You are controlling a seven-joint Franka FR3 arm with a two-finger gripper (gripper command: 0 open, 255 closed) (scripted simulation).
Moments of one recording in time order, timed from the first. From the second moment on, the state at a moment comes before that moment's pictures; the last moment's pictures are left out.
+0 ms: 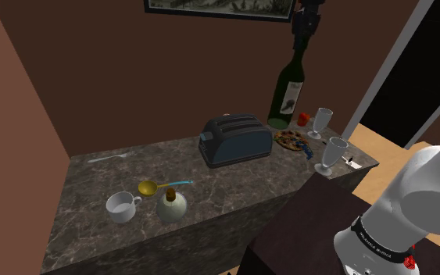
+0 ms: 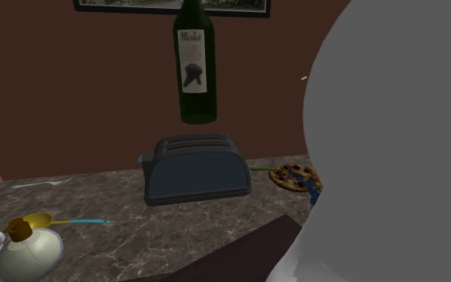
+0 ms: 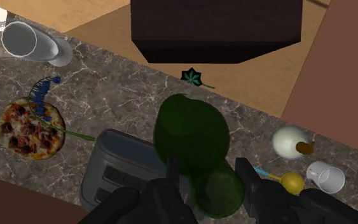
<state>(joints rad) 0.00 -0.15 -0.24 -1.60 -0.02 1.34 -0.23</state>
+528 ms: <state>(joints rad) 0.08 -0.04 -0.15 -1.48 0.03 1.33 -0.05</state>
